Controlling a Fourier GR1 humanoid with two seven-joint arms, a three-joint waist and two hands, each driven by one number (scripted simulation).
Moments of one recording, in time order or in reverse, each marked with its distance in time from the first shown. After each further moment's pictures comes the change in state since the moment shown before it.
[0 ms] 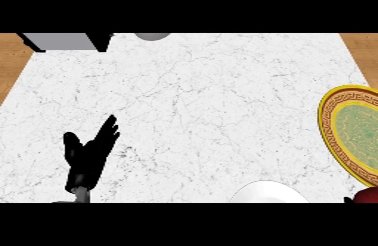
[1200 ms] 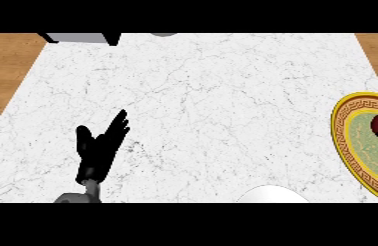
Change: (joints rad) left arm -0.054 -0.027 -0.022 0.030 -0.020 -0.020 0.001; right arm -0.890 -0.205 -0.197 1.436 0.004 0.316 -0.288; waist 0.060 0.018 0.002
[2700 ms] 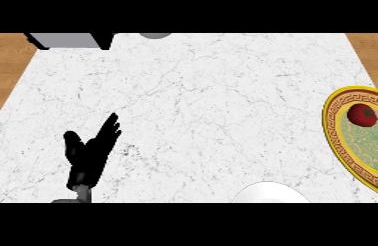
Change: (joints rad) left arm 0.041 0.014 0.034 -0.022 0.010 -0.001 -0.012; right arm 0.029 -0.179 -0.175 0.332 -0.153 0.686 -0.259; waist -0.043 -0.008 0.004
